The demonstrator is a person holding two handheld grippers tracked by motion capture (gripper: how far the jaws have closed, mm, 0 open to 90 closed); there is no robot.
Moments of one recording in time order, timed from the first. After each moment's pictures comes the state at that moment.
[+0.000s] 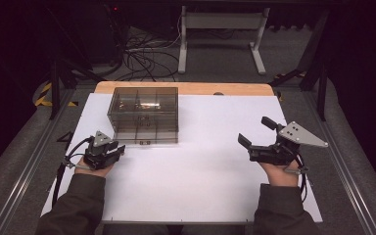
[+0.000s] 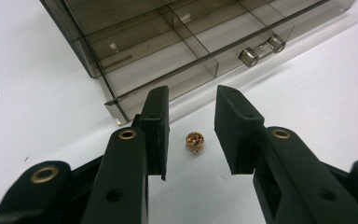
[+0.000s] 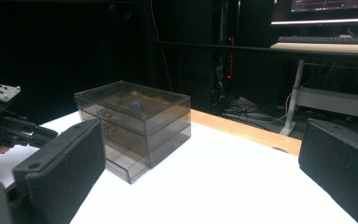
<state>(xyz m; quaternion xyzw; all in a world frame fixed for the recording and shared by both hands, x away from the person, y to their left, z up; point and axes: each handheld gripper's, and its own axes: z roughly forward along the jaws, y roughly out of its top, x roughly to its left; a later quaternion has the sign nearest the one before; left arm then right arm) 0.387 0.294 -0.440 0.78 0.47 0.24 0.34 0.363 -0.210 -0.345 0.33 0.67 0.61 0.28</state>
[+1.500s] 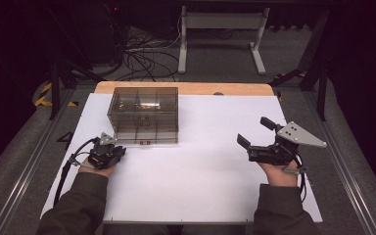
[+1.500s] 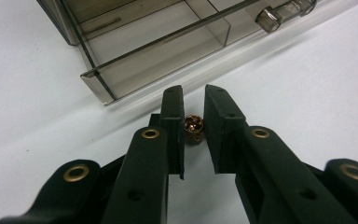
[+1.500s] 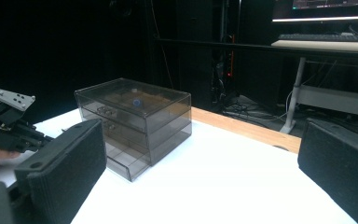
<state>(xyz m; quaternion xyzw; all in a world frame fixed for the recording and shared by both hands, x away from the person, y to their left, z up) 0.399 0.292 -0.457 0.79 0.48 0.21 0.31 0.363 -0.208 -0.345 0.33 0.67 0.60 0.27</state>
